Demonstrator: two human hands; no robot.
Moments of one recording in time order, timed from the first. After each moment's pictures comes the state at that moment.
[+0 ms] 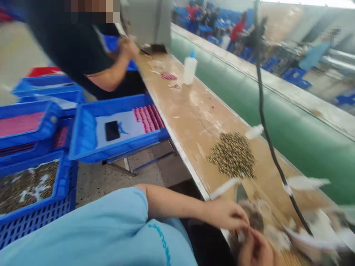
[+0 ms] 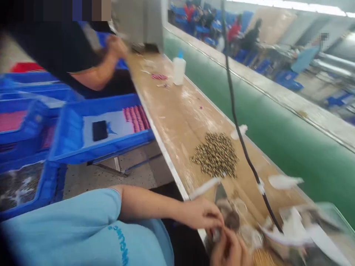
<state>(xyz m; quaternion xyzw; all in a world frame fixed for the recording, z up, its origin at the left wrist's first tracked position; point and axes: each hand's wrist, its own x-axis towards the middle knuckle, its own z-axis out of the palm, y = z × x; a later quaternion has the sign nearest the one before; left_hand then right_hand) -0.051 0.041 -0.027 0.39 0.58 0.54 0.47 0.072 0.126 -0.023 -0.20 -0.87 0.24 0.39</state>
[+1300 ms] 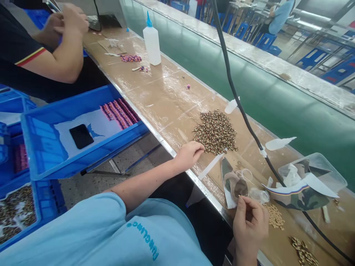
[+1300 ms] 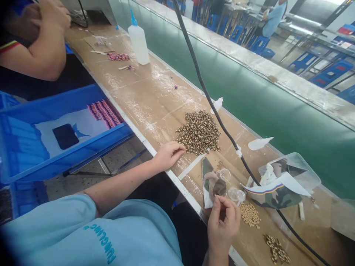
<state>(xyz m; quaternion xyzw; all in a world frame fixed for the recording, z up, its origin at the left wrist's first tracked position) -0.136 -0.001 0.000 0.36 0.80 0.46 0.10 0.080 0.120 -0.015 -0.23 -0.88 0.15 0.40</state>
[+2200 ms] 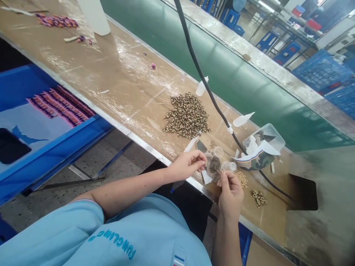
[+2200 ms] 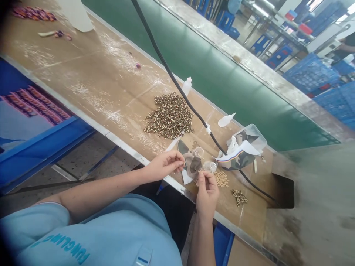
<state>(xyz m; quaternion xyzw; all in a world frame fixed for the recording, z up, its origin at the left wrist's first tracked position) -0.067 0.032 -0.002 0.30 0.52 0.65 0.47 0.089 0.122 -0.009 -0.43 -0.67 0.51 0.33</state>
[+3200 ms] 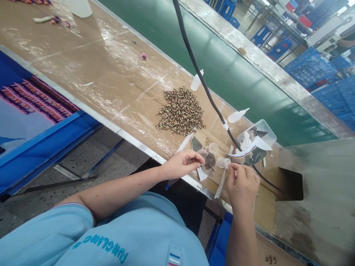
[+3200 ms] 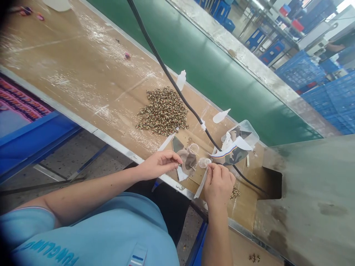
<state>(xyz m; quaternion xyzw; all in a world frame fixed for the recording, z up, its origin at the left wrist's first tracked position) -0.068 0.034 -0.006 0.30 0.49 0.66 0.49 0.099 0.170 0.030 -0.21 -0.93 -0.14 0.26</state>
